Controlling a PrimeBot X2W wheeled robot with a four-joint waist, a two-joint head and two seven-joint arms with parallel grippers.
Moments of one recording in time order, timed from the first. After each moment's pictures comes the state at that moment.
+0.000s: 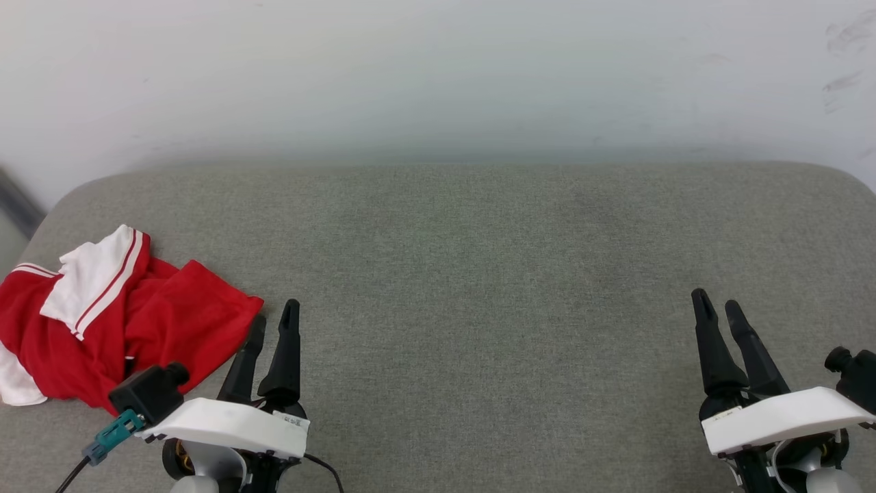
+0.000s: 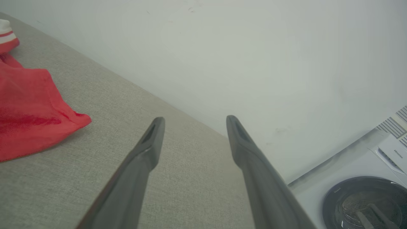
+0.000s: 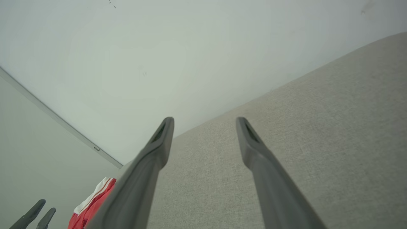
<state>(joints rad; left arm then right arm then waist) -0.07 0.07 -0.06 0.12 -0.81 -0.13 -0.09 -0.04 -0.06 -0.01 0.06 0.71 0.13 -0.04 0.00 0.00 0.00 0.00</state>
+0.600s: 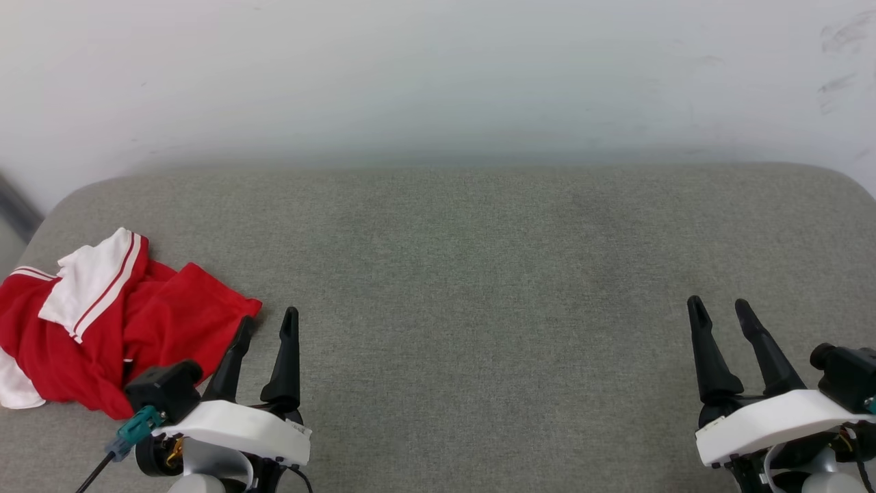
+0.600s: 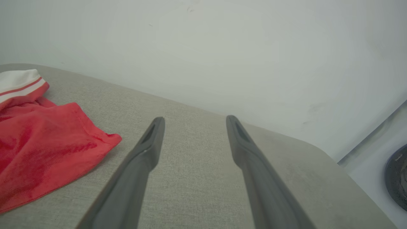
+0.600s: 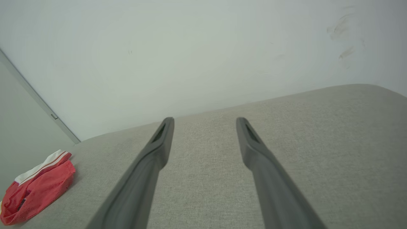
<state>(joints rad) -0.08 0.11 -0.06 0.17 -0.53 -0.11 -0.15 -0.02 -0.06 -0.03 0.01 0.40 0.13 -0.01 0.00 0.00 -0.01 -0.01</state>
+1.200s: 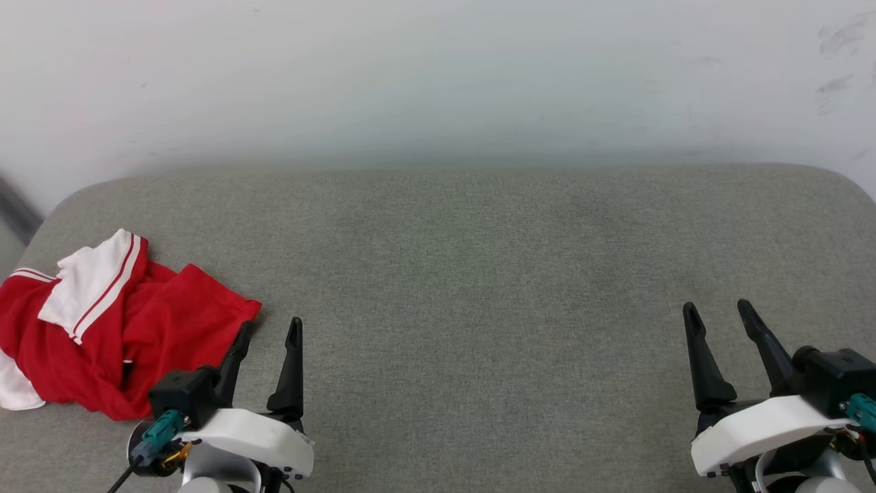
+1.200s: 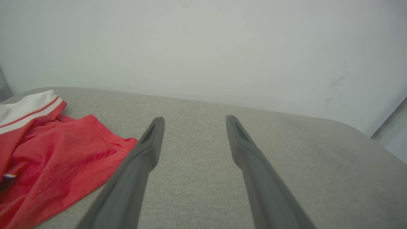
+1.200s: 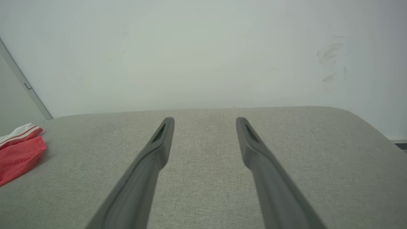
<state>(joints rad) -0.09 0.12 -0.07 0.22 -0.36 -0.10 -0.19 0.00 -0.05 -0.03 -0.03 0.19 0.13 0.00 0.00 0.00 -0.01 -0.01</state>
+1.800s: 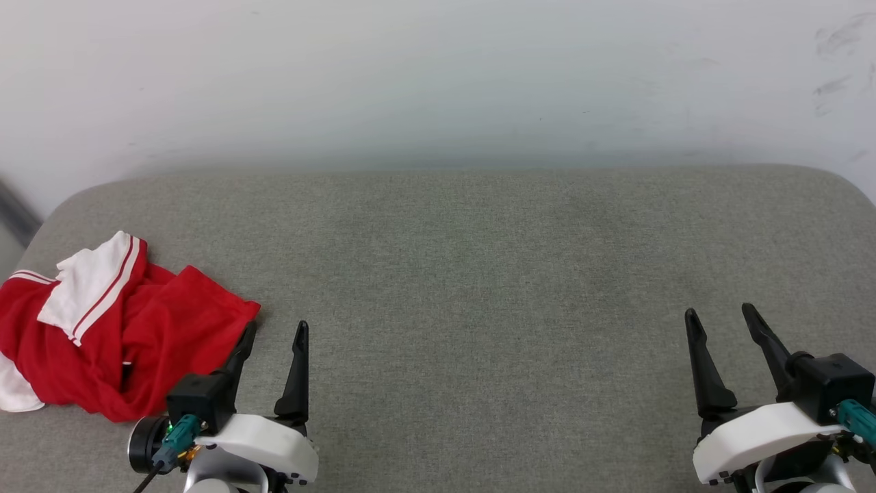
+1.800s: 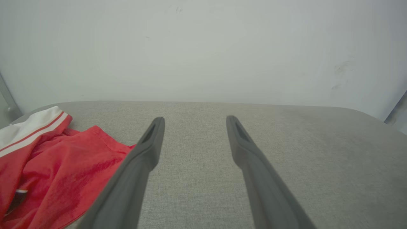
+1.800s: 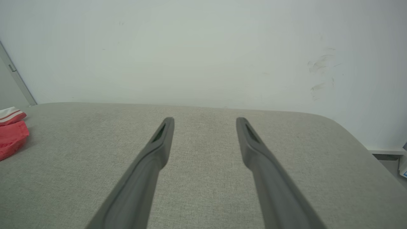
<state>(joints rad) -0.09 0.11 -0.08 0.24 -0.24 -0.10 -0.23 0.02 -0.05 -0.04 -0.05 0.08 0.13 0.00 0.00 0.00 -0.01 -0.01</state>
